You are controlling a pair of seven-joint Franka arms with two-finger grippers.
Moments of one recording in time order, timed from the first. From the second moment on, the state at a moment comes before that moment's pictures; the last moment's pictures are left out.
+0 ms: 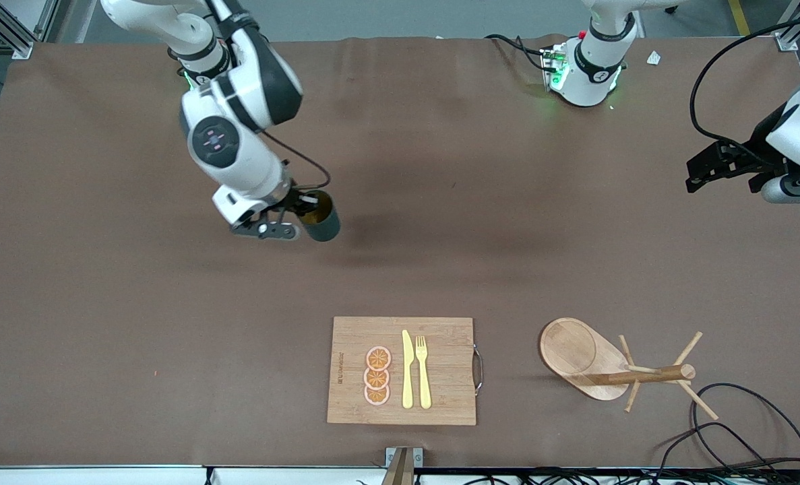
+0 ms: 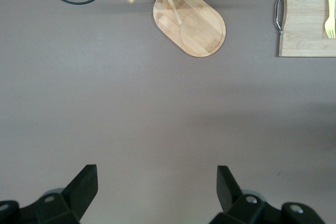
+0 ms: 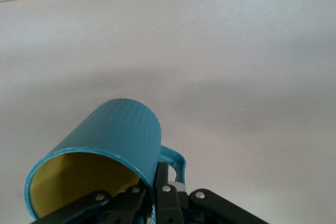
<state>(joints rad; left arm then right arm) 0.05 0.03 -0.16 -1.52 0.01 1.57 -0.08 0.64 0.22 -0.08 -1.93 0.18 2.07 0.63</state>
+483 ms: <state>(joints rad) 0.05 0.03 -0.16 -1.52 0.01 1.57 -0.08 0.80 0.38 -0.08 -1.79 0.18 2.16 0.90</state>
